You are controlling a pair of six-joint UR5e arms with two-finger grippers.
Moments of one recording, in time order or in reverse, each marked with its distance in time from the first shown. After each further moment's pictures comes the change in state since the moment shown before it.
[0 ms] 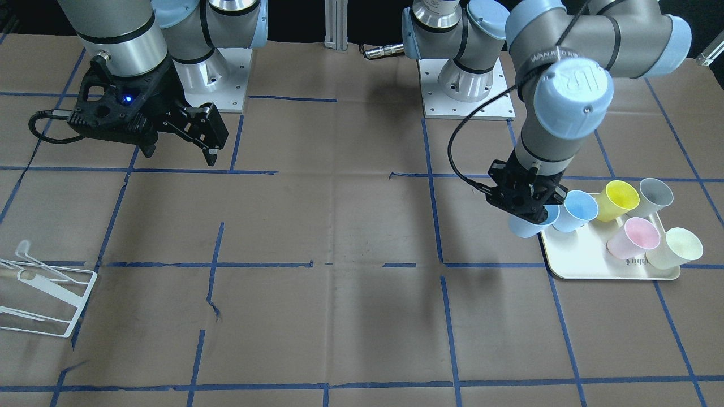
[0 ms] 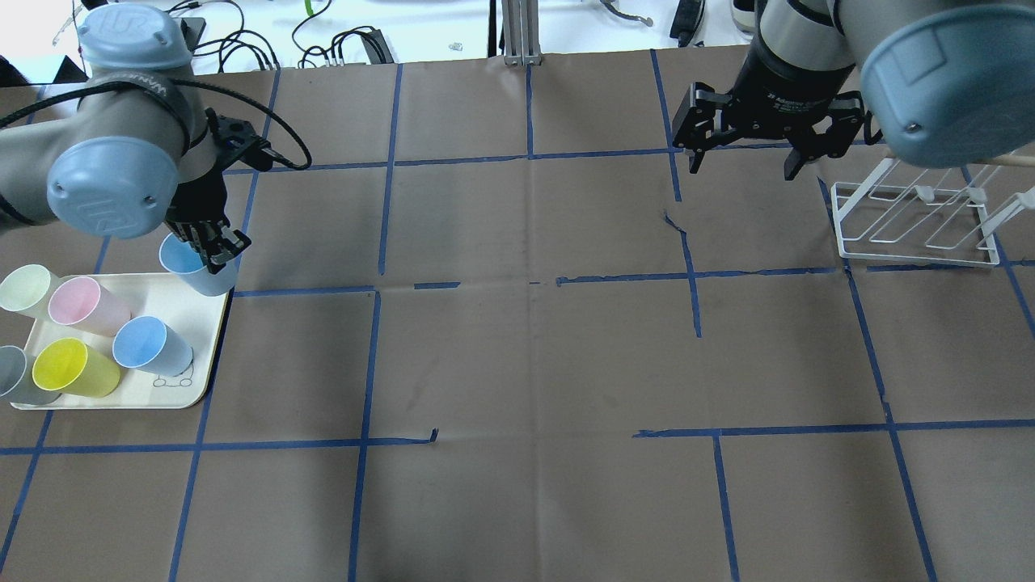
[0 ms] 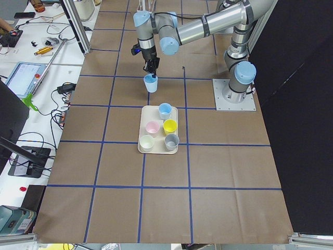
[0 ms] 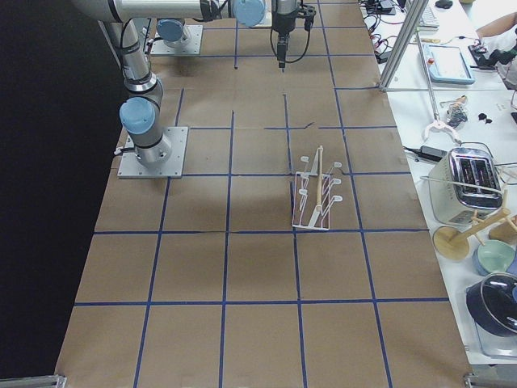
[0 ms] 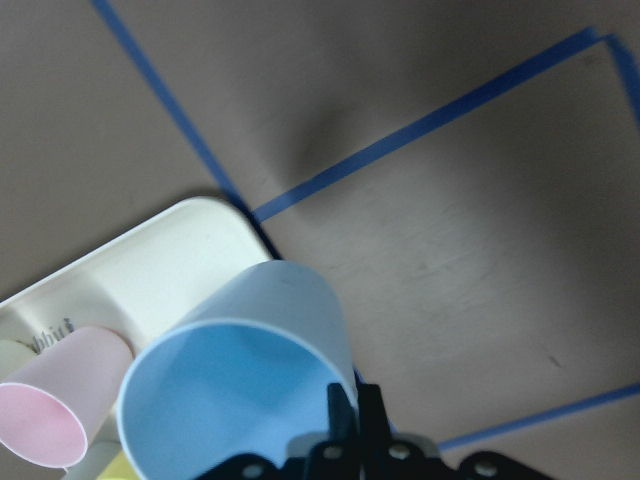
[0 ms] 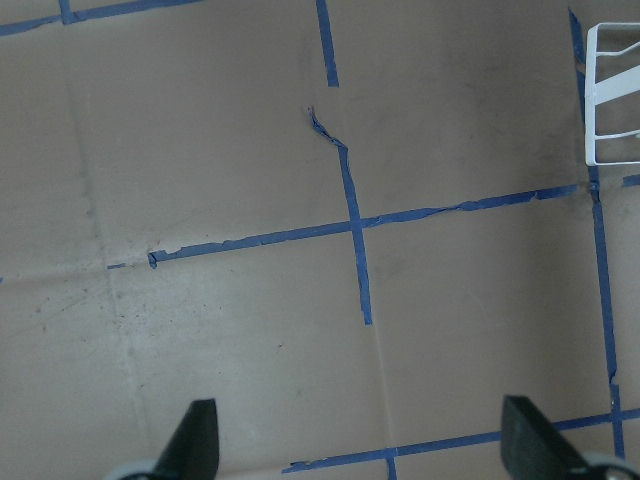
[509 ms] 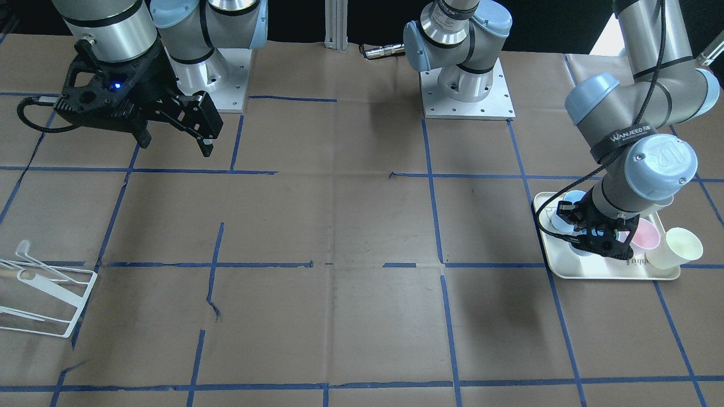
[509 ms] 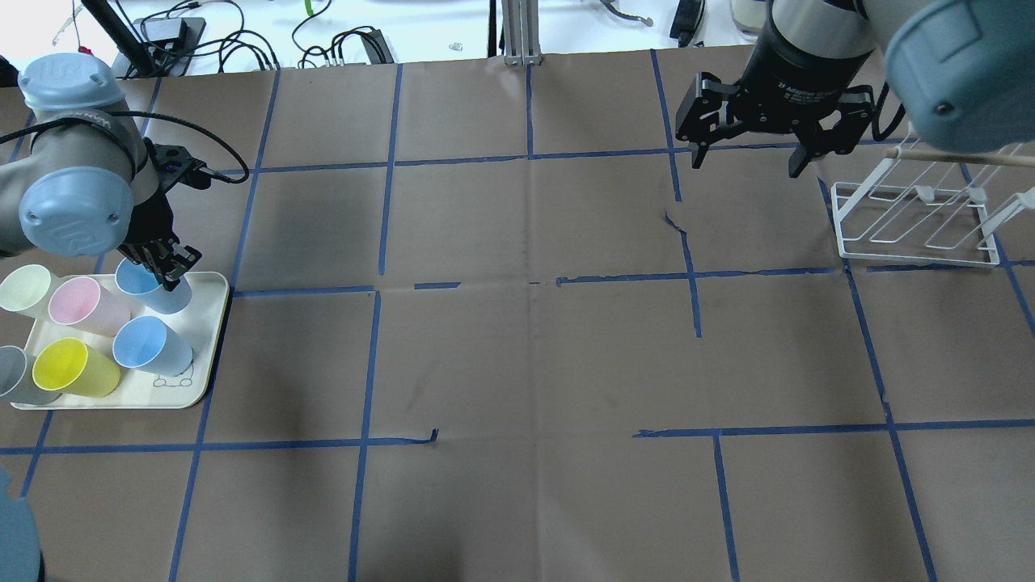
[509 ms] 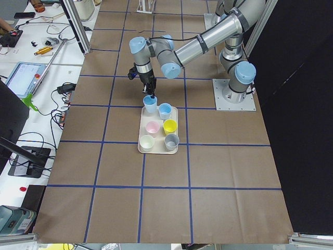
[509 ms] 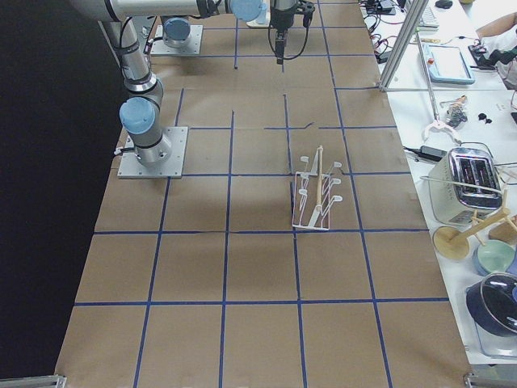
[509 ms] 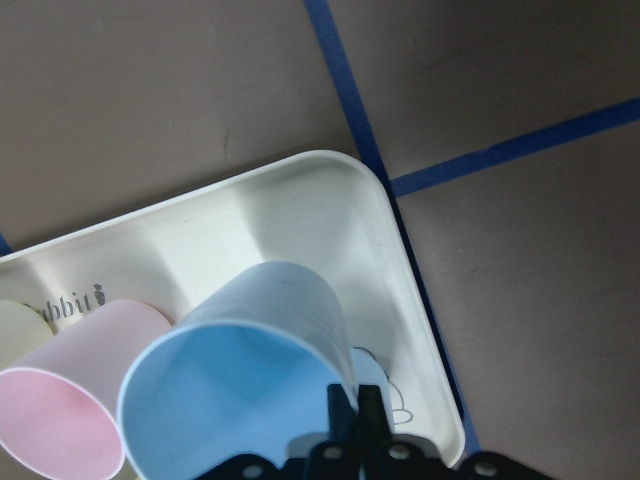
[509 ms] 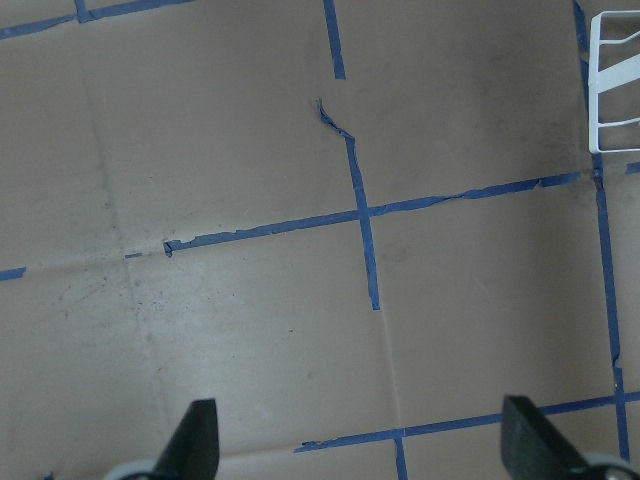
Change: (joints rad) left arm 0.134 -0.089 -0.024 0.115 -0.004 0.009; right arm -0.010 0.002 -0.052 0.065 0.025 0.000
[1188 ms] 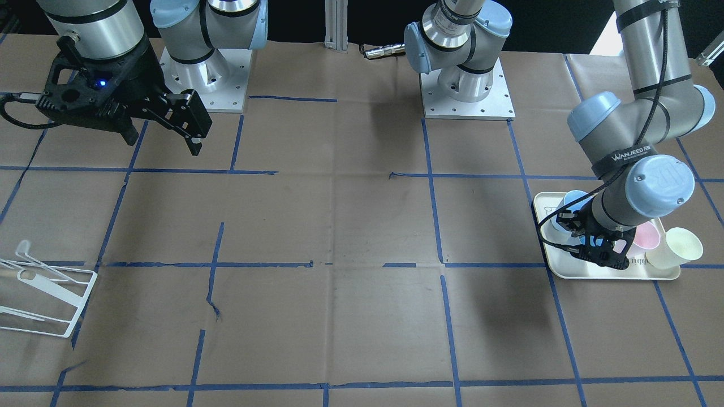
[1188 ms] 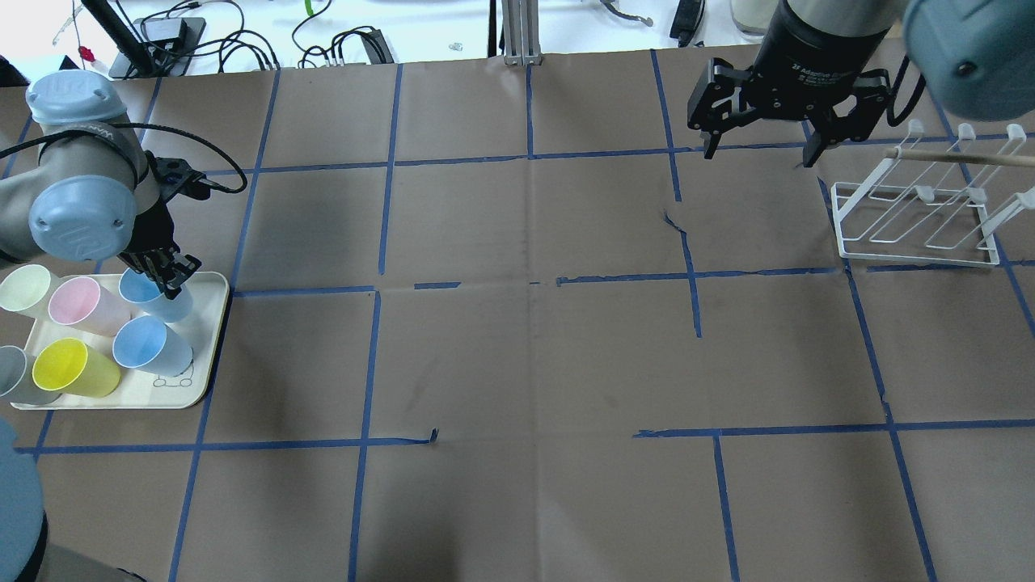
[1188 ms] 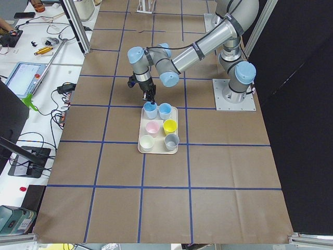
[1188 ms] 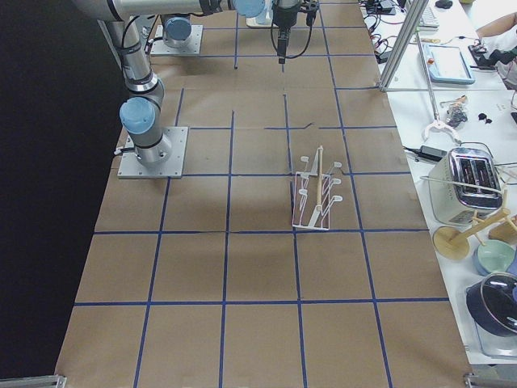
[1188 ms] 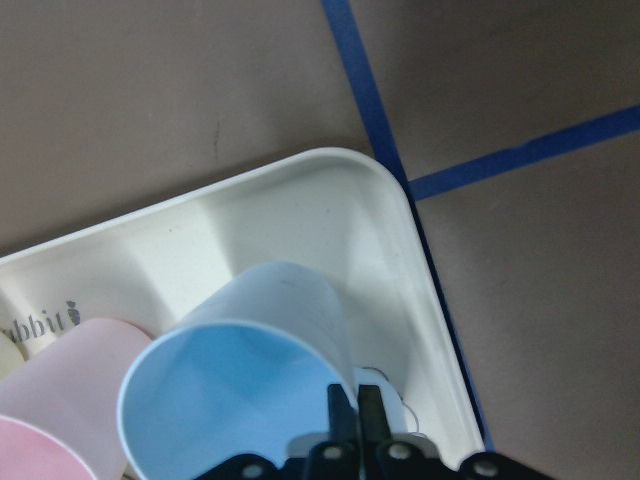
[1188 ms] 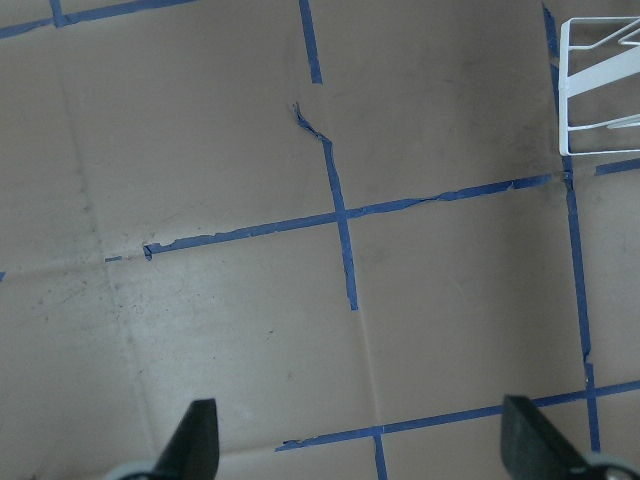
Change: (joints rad) left arm 0.017 -0.046 -0.004 0.015 -0.002 0.022; right arm -0.015 0.007 -0.027 0.029 -0.025 -0.008
